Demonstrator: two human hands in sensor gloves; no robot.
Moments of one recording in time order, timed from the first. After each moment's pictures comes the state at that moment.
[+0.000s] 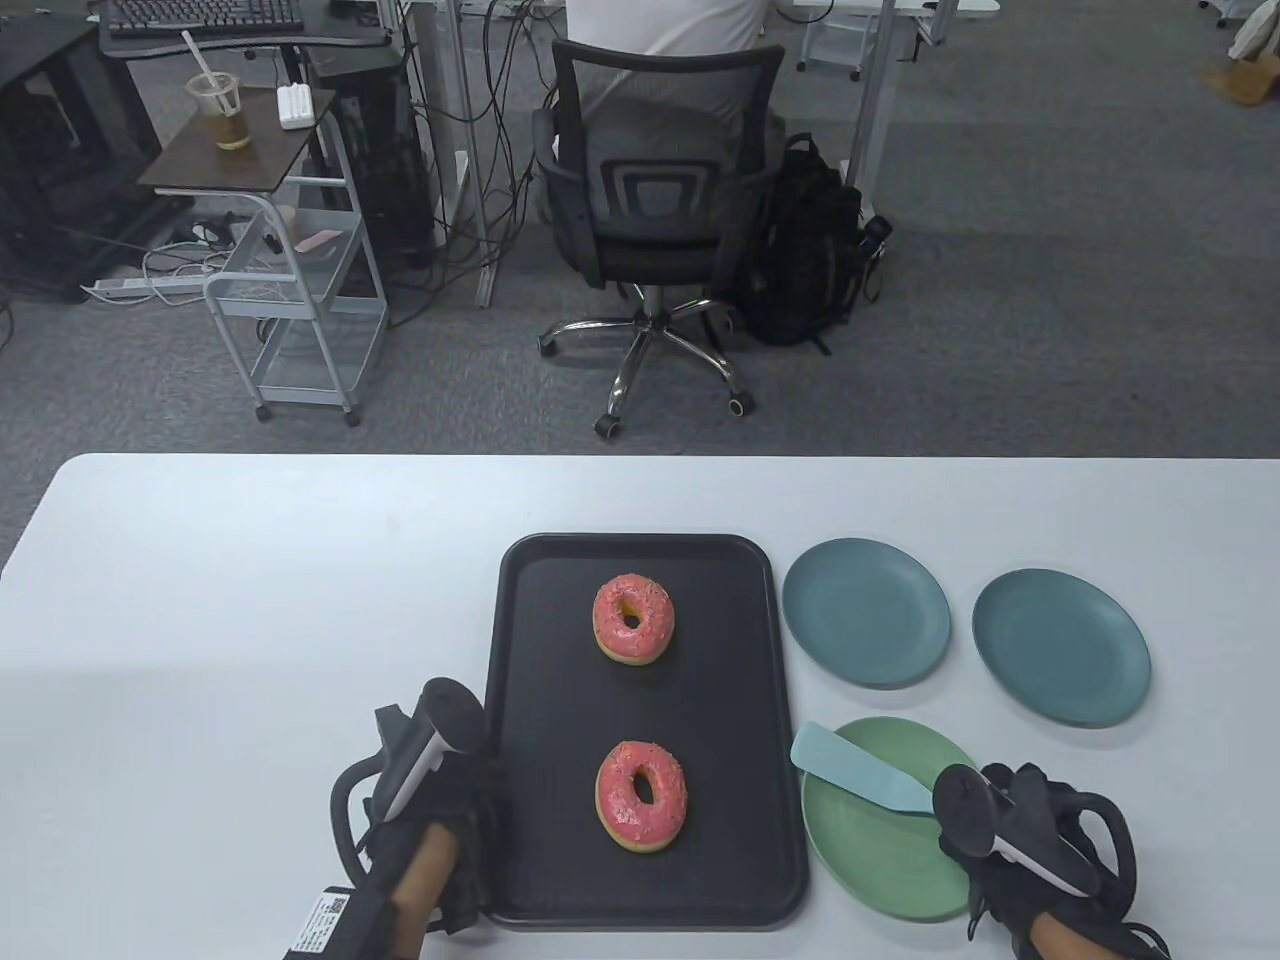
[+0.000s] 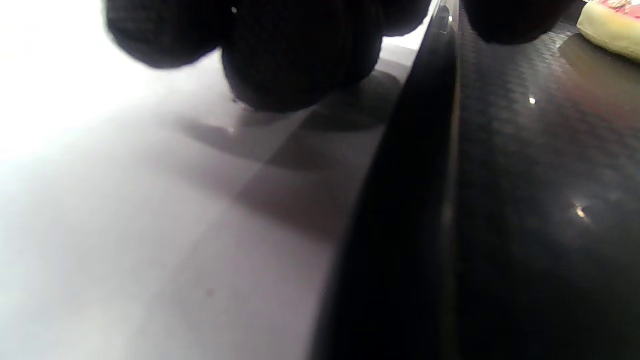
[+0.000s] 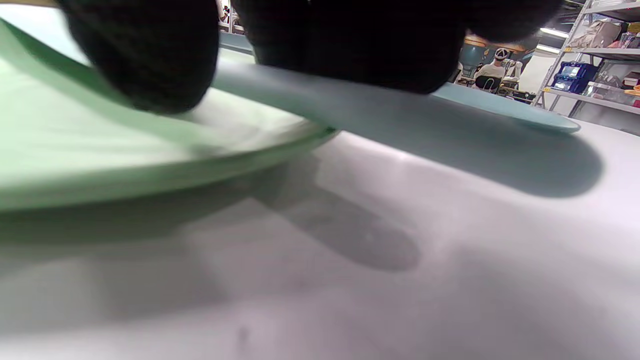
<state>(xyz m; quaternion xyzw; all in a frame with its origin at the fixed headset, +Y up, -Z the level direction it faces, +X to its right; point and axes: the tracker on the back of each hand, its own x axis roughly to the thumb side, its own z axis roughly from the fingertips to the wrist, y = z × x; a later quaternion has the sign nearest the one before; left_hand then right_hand) -0.206 -0.760 -0.329 -0.19 0.16 0.12 0.96 0.285 -0.746 -0.282 -0.02 -0.06 -0.99 0.09</state>
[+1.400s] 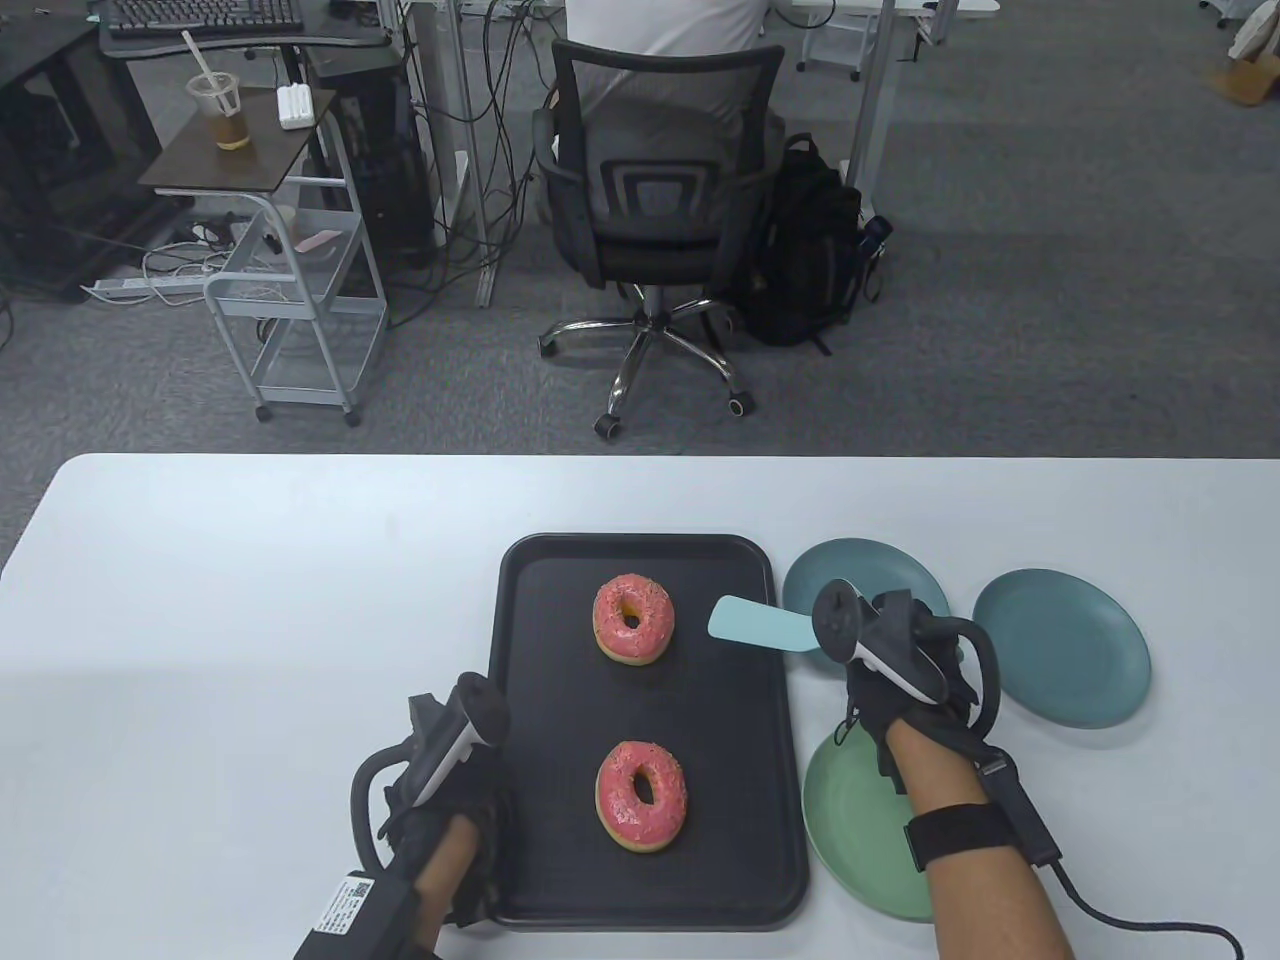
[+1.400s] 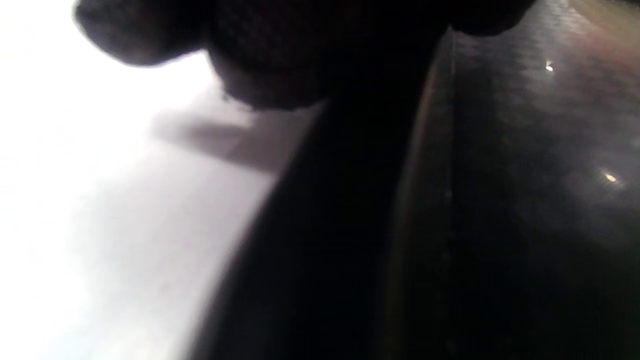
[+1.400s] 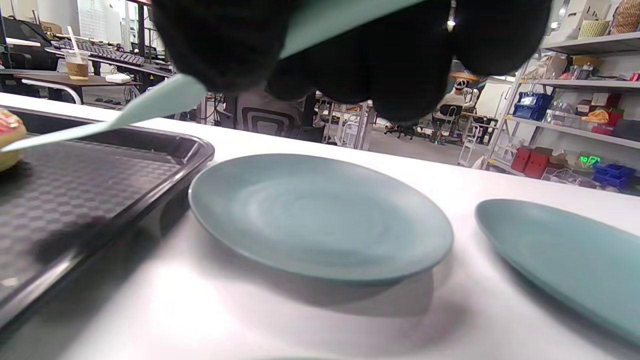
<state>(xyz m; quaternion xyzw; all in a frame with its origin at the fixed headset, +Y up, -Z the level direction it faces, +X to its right) -0.190 -0.764 -0.337 -0.22 0.15 0.06 0.96 0.190 -0.684 -0.410 0.04 -0.01 -1.00 0.06</state>
